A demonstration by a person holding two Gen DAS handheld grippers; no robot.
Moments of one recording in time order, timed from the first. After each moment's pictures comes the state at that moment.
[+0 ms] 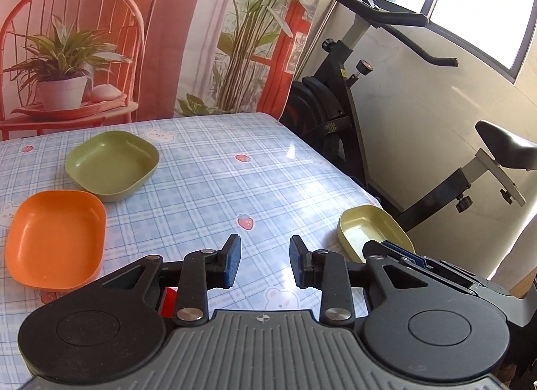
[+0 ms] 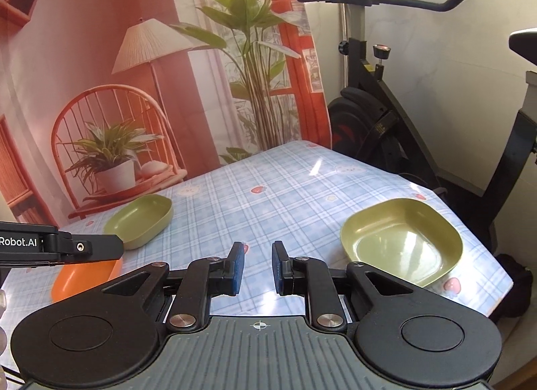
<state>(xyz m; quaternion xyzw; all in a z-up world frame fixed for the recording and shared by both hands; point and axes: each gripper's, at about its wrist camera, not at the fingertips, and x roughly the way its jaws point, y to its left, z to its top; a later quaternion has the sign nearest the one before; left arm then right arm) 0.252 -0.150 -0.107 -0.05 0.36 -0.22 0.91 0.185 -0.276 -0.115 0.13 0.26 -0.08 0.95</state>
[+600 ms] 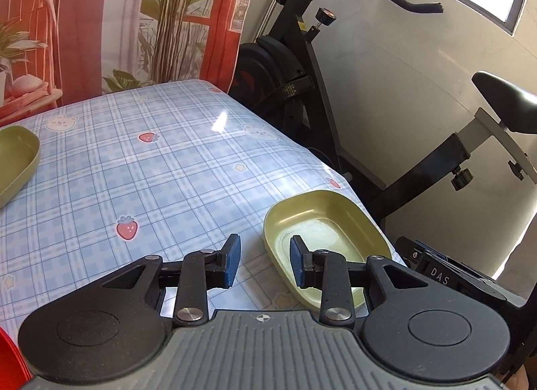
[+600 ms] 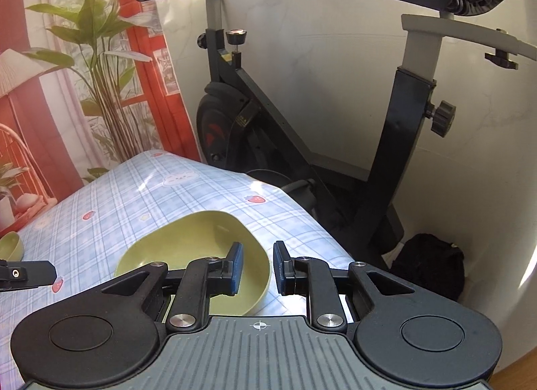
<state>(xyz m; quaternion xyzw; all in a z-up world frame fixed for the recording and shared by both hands) 0.305 -0.293 -0.166 -0.02 0.39 -0.25 0.89 0.184 -0.457 -0.184 0.17 0.27 -0.24 0.92</state>
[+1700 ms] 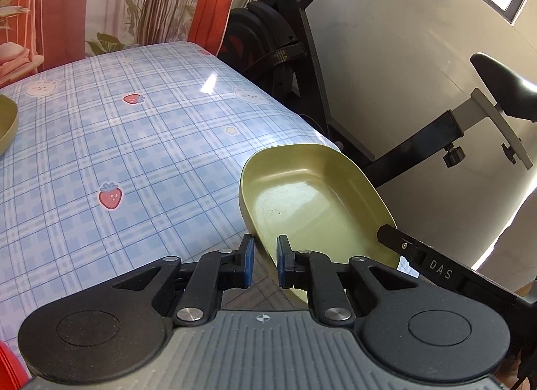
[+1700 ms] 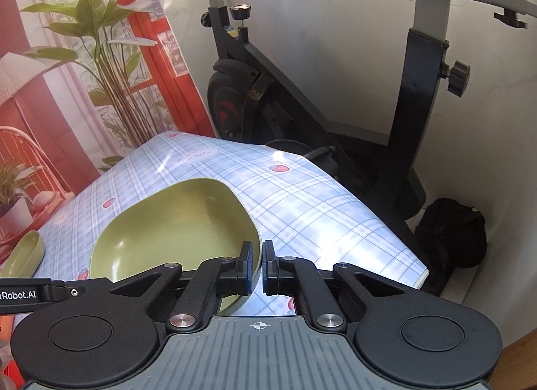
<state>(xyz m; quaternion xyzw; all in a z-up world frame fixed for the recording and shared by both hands) 0.309 -0.274 -0.179 -0.03 0.44 -0.28 0.85 0.188 -0.436 -0.180 0.22 0.30 -0.21 0.90</state>
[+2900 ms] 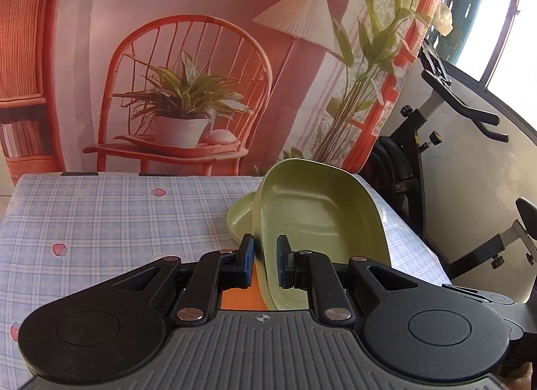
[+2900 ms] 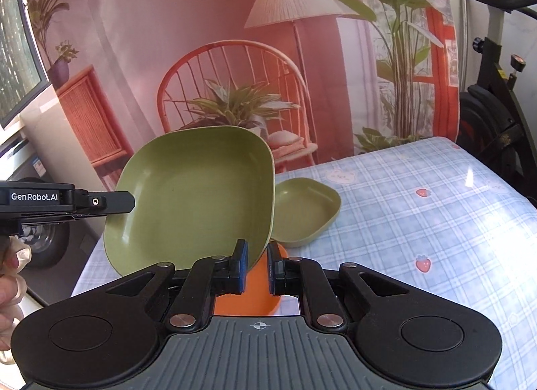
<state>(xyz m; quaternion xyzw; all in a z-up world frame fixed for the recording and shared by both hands) 0.284 0.082 -0.041 -0.10 0.33 -0.13 0.93 0.289 -0.080 -0.048 0.10 0.33 0.08 0.93</state>
